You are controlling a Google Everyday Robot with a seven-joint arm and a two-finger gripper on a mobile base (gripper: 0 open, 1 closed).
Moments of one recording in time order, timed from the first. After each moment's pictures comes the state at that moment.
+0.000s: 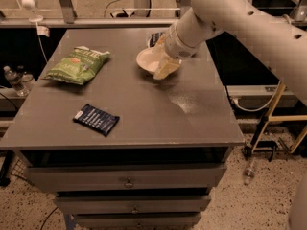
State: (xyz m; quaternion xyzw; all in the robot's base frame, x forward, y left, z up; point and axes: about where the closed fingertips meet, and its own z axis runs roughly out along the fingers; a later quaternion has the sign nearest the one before) arm 0.687 -0.021 0.870 -0.73 0.60 0.01 0.33
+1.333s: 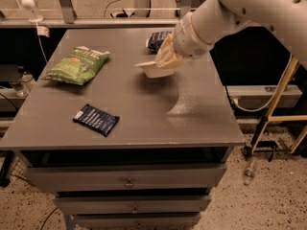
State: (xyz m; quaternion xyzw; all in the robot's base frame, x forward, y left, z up) arm 0.619 -0.028 0.913 -0.76 0.55 0.04 0.35
